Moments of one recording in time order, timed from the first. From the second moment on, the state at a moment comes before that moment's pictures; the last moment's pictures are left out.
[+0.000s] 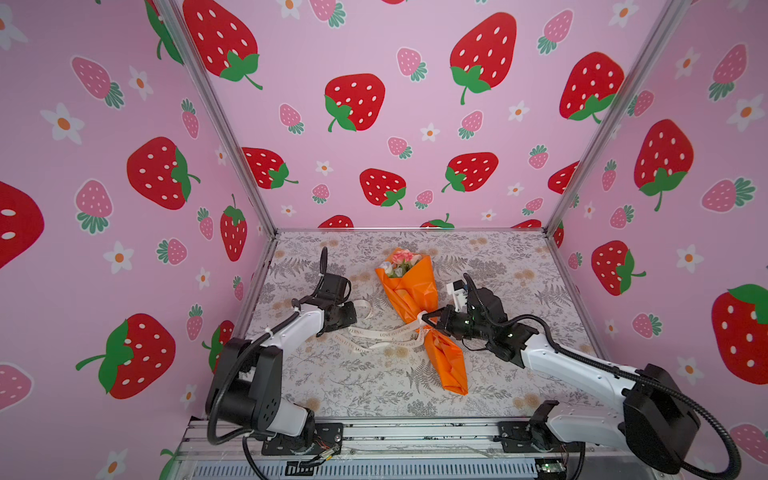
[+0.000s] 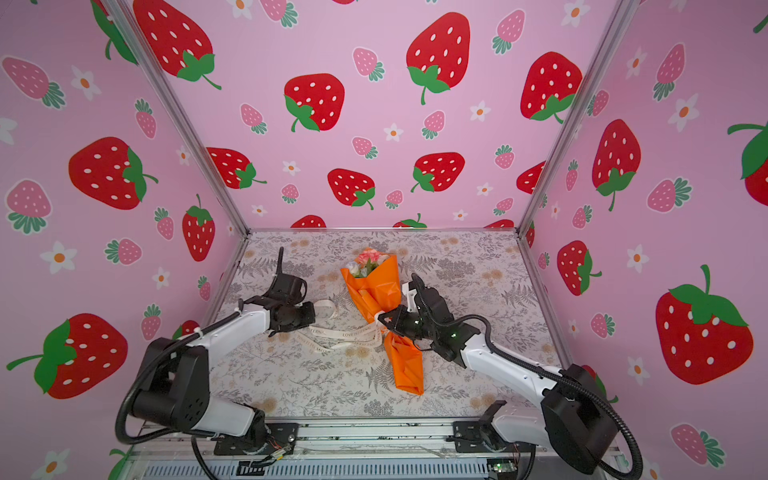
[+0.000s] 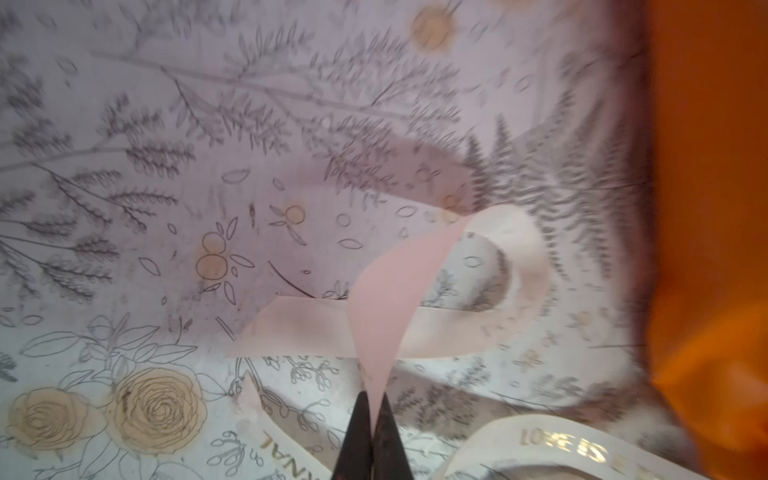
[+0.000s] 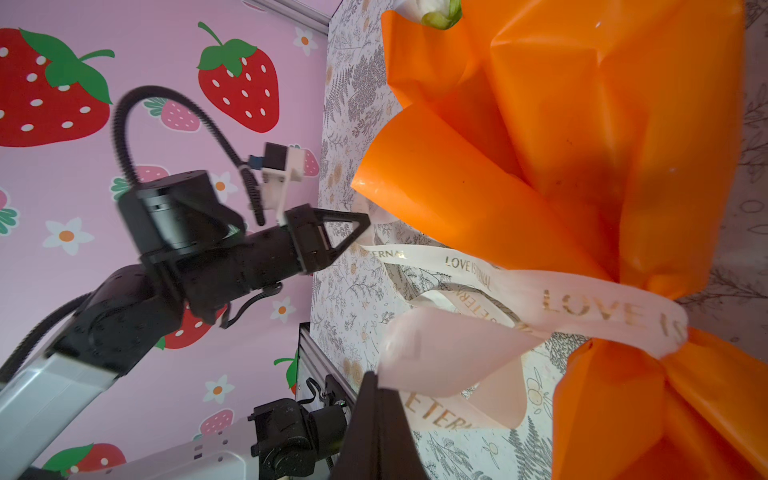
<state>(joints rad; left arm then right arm) -0.24 1.37 0.85 -0.49 0.05 -0.47 0.80 1.25 0.69 0.09 -0.36 1.04</state>
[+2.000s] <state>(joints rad) -1.15 1.60 1.43 -0.52 0.19 0.61 0.56 1.37 0.77 0.15 -0.70 0.93</state>
